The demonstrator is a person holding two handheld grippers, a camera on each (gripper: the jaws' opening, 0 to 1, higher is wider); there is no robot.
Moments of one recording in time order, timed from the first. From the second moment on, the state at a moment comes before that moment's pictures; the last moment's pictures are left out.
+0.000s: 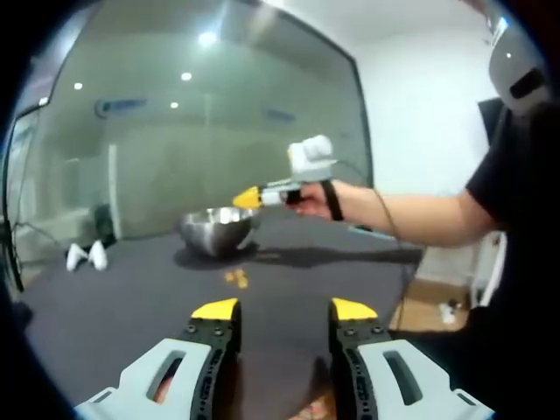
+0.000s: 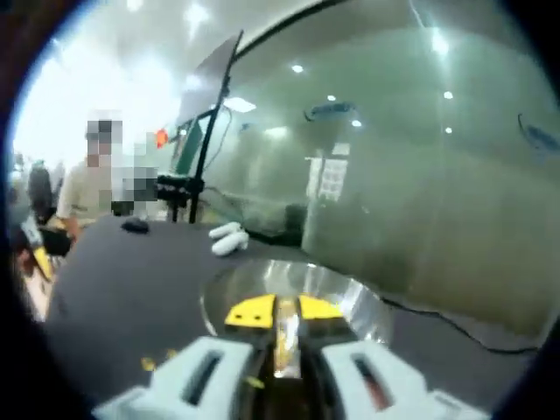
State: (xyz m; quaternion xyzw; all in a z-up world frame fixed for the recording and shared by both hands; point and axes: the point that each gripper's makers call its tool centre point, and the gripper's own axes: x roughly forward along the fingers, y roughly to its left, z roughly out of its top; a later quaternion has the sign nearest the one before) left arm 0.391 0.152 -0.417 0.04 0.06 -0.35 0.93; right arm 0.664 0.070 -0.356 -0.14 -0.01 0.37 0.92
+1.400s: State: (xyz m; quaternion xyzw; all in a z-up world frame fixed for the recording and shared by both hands) left arm 0.397 0.155 -0.413 0.04 0.05 -0.35 0.94; right arm 0.584 0.032 -0.377 -0.10 0.00 0.42 0.90
